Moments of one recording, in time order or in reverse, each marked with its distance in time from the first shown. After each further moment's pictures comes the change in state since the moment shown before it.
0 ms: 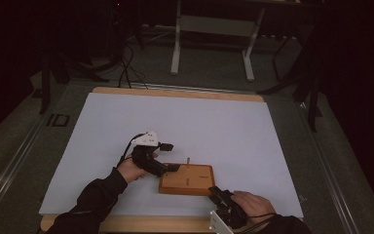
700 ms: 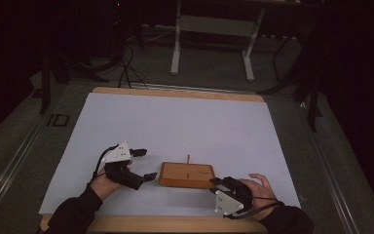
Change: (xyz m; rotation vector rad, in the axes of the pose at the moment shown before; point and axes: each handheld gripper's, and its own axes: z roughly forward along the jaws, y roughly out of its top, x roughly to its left) left arm -0.027 -0.039 -0.060 -0.041 0.177 0.018; right arm -0.053 -0.014 0.002 -0.080 0.198 0.134
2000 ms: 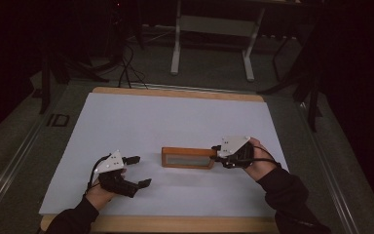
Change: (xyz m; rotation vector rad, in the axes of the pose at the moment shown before) left arm -0.005 -0.026 -0.007 -0.017 0.051 -0.044; right arm -0.110 -0.028 0.027 -0.051 0.191 0.355
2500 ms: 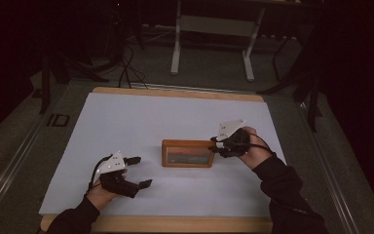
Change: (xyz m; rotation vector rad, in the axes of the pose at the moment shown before) left arm 0.000 -0.002 0.003 0.009 0.003 0.010; right arm -0.033 0.003 0.015 0.025 0.045 0.139
